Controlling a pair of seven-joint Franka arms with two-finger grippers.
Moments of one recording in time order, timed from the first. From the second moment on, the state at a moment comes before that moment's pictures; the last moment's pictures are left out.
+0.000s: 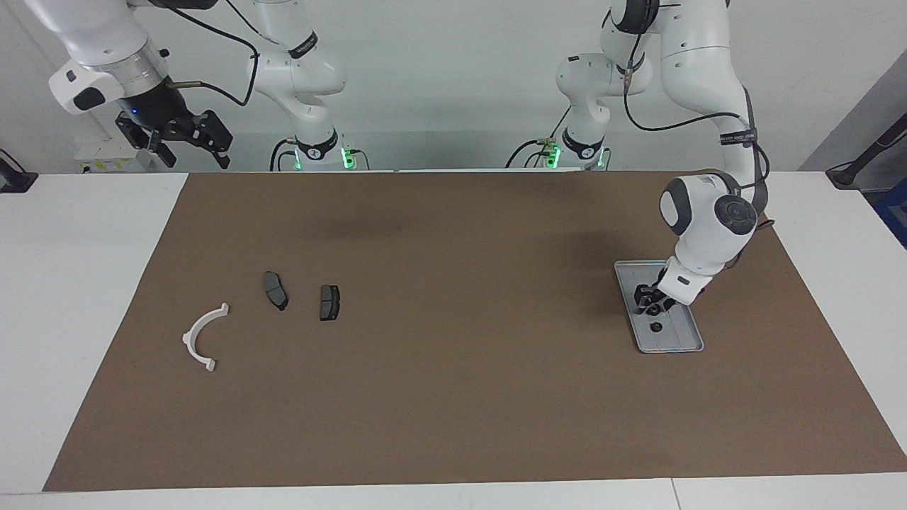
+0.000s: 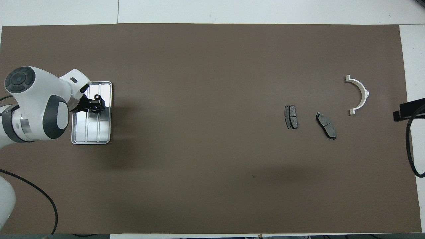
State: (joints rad) left arm -0.06 0.32 0.04 -2.00 -0.01 2.30 -0.02; right arm -0.02 -0.08 -0.07 -1.59 0.03 1.43 0.01
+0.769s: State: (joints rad) left arm -0.06 0.32 0.04 -1.93 -0.06 2.22 -0.01; right arm -0.02 -0.08 -0.07 -1.59 0.03 1.46 -0.01
